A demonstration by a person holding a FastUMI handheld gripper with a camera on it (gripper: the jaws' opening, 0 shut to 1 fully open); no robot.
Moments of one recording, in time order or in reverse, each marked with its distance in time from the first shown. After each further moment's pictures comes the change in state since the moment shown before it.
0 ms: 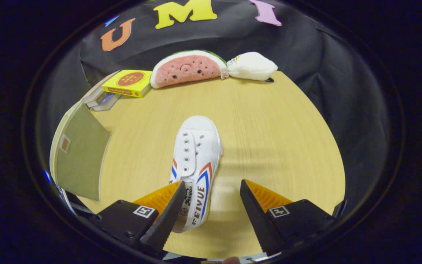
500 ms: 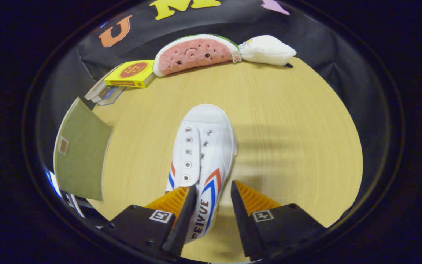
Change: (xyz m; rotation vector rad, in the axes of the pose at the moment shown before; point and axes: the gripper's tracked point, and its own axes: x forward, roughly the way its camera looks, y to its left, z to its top) arm 0.029 0.016 0.002 0.010 0.122 0.136
